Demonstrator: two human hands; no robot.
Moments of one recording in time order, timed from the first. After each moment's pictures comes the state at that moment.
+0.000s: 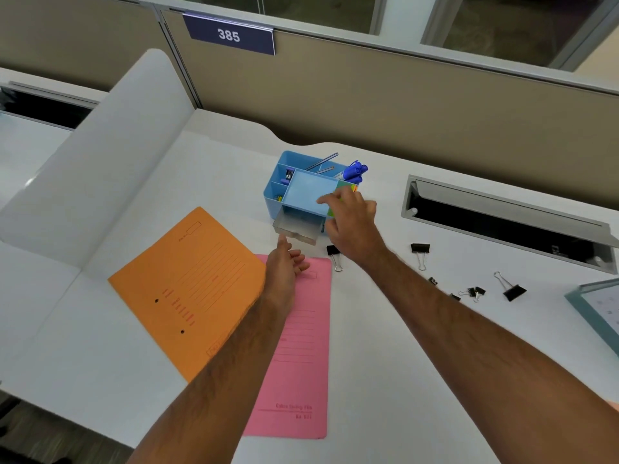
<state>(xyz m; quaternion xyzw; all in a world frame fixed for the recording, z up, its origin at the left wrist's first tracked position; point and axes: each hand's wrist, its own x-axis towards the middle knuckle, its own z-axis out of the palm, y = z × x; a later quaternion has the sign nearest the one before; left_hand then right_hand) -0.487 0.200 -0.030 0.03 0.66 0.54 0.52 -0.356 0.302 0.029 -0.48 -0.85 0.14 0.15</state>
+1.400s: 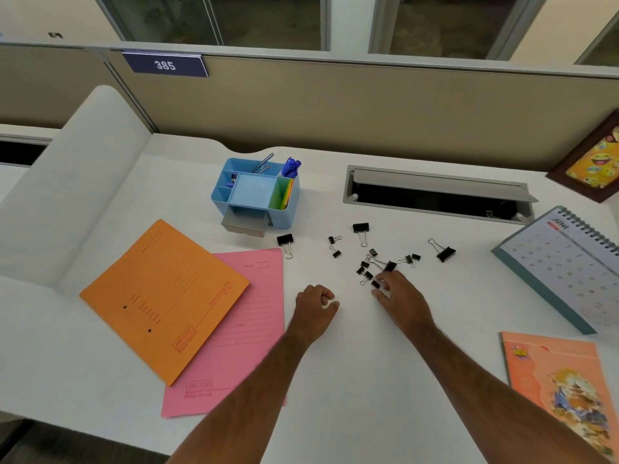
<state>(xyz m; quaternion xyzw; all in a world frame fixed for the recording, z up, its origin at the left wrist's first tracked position) -0.320 0.115 -0.034 0.49 0.73 0.22 0.42 -0.100 0.164 -0.039 -0.64 -0.70 0.30 0.11</state>
